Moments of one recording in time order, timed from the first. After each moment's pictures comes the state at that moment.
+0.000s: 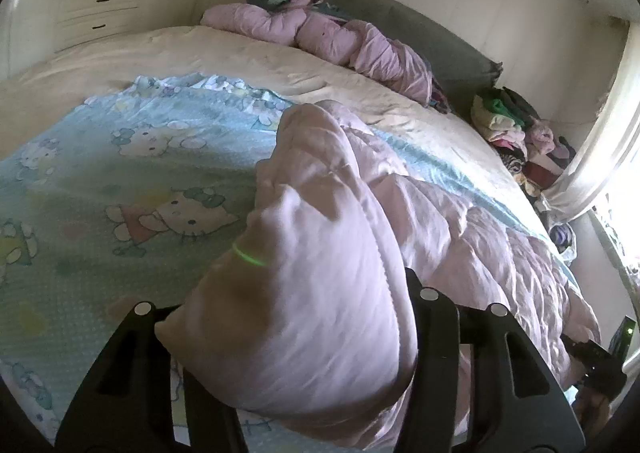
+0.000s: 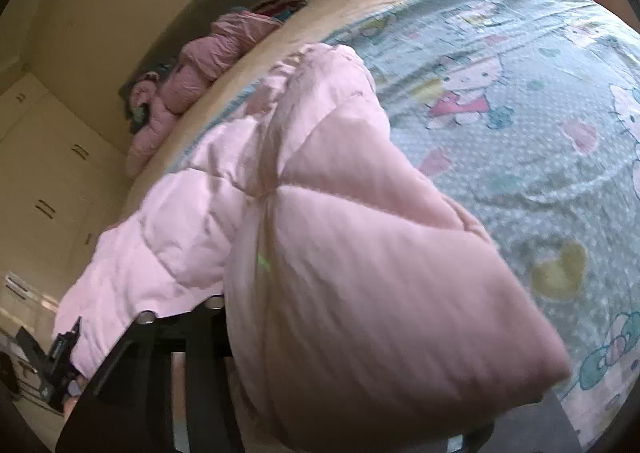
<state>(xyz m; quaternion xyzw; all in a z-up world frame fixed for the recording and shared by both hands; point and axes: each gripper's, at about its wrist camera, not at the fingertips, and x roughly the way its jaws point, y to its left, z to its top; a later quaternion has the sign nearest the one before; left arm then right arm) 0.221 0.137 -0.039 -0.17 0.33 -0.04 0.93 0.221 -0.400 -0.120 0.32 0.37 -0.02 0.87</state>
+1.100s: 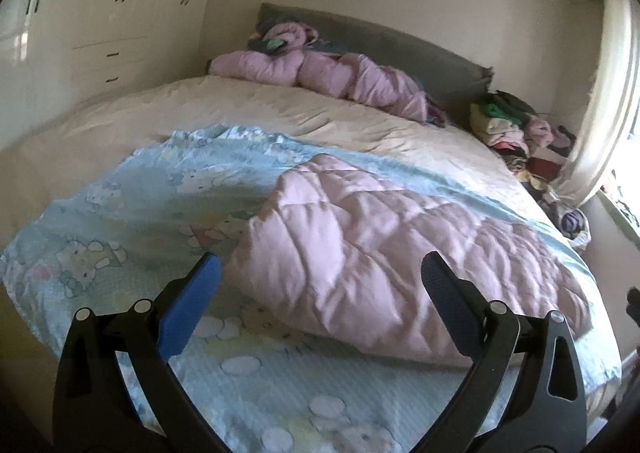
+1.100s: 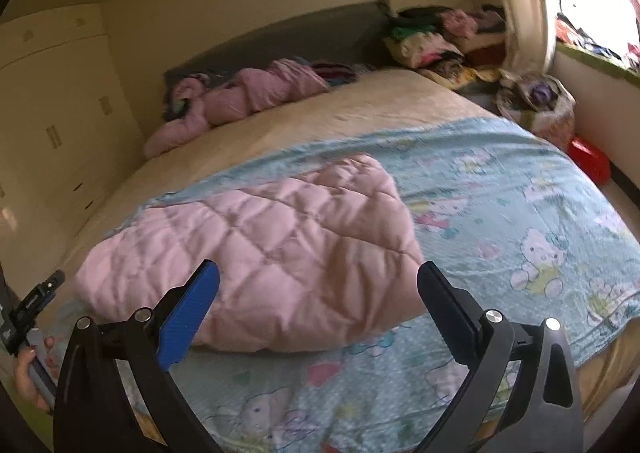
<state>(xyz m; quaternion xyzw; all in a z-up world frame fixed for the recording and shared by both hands) 0.109 0.133 0.025 -0.11 0.27 -0.02 0.96 0.086 -0.344 -0.002 0.13 0.26 0.00 0.96</state>
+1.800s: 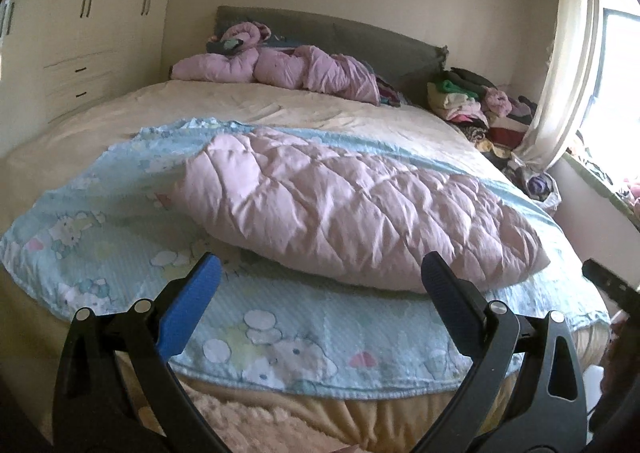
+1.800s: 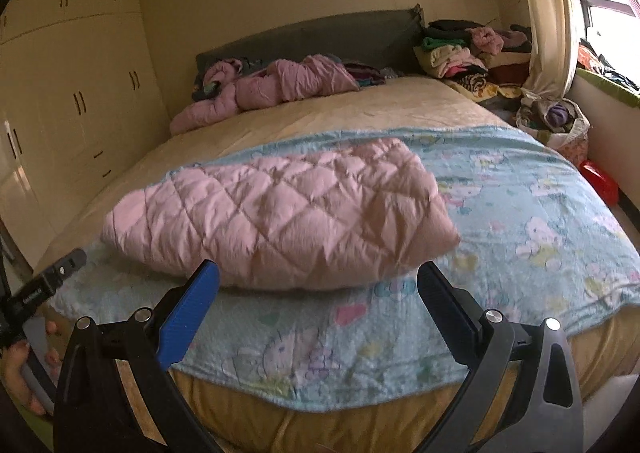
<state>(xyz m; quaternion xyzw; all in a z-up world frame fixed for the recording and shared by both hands) 0.025 0.069 0.015 -0.07 0.28 -0.08 0.95 0.020 -0.295 -0.023 0.08 0.27 0.03 0.96</state>
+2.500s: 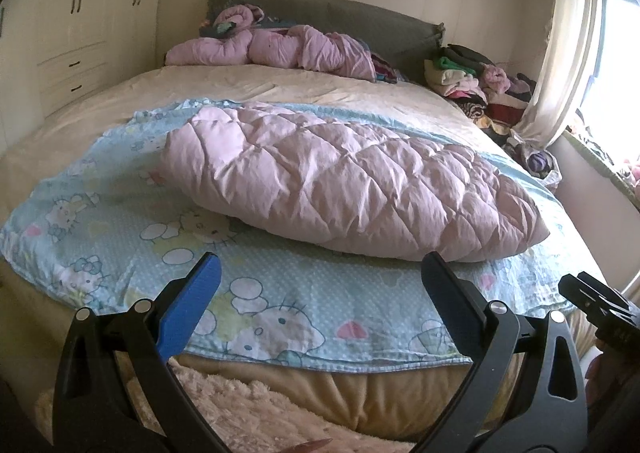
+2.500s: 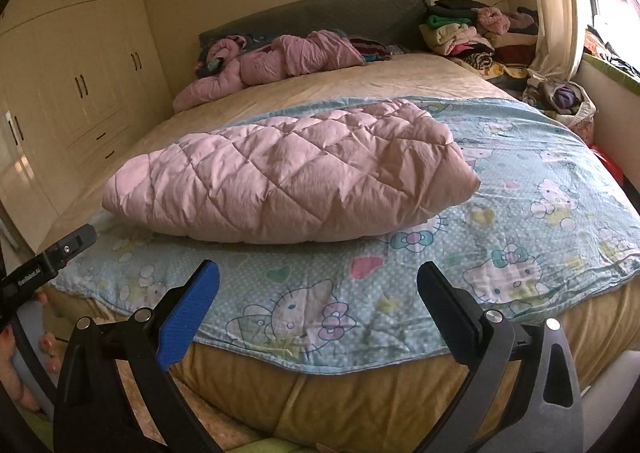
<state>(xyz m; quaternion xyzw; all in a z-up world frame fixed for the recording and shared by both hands) 0.016 0.049 0.002 -0.05 0.31 -0.08 0.95 0.011 -0.279 -0.055 0.08 0.30 0.04 0.95</state>
